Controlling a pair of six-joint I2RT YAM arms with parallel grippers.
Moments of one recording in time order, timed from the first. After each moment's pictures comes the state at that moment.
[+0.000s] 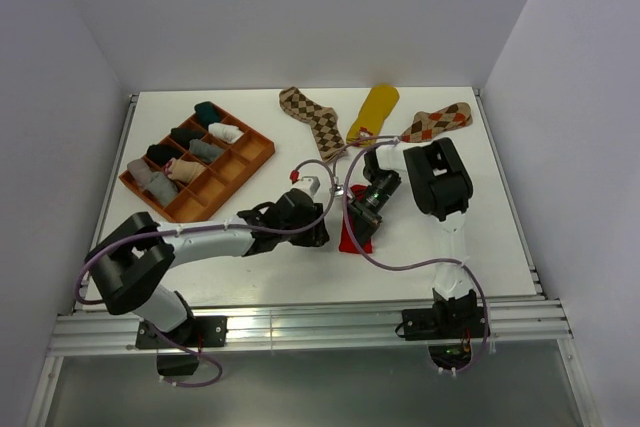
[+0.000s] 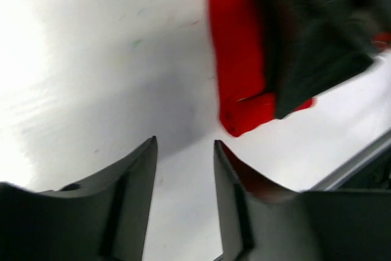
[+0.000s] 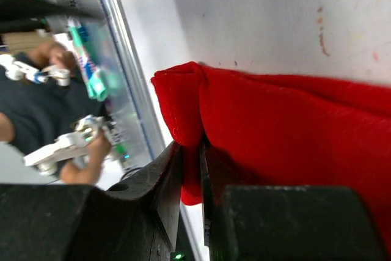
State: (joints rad) left arm -0.94 1.56 0.79 -0.03 -0.05 -0.77; right arm 0.33 2.23 1.38 -1.32 -0.89 -0.89
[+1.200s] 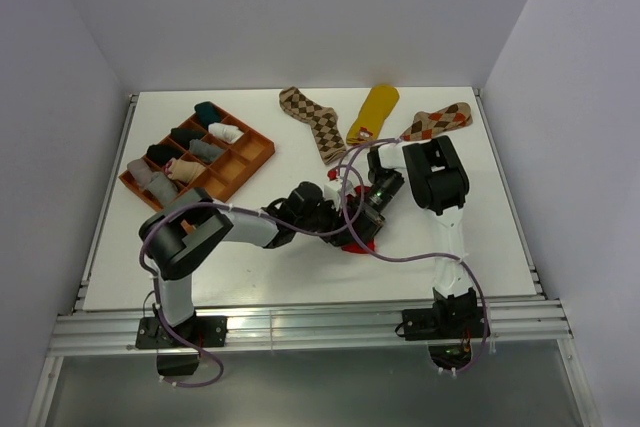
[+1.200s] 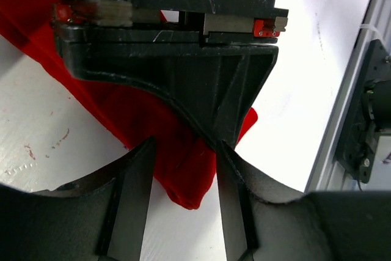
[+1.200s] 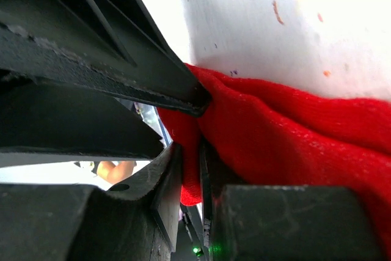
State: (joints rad) left arm -0.90 1.87 0.85 0.49 0.37 -0.42; right arm 0.29 2.33 1.44 -1.43 -0.91 -0.90
